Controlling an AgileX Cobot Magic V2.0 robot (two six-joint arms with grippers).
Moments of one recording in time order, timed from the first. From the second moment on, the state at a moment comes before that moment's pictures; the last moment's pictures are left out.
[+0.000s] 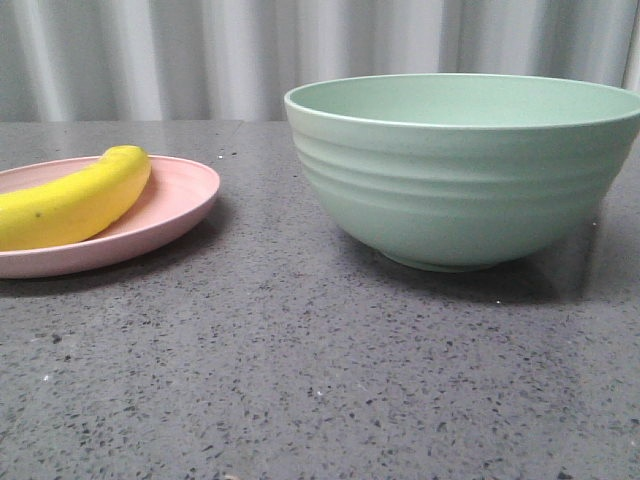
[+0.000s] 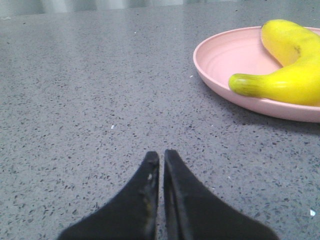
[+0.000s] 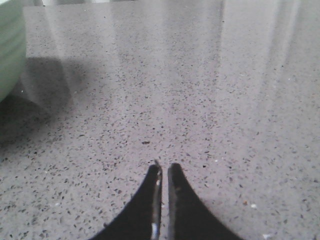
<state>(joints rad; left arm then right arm) -0.03 0.00 0.00 -0.10 0.32 0.10 -0.10 -0.01 0.01 -0.04 0.33 0.06</state>
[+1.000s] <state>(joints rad) -0.03 0.00 0.00 -0.10 0.32 0.10 -0.10 -0.01 0.01 -0.04 0.33 0.06</state>
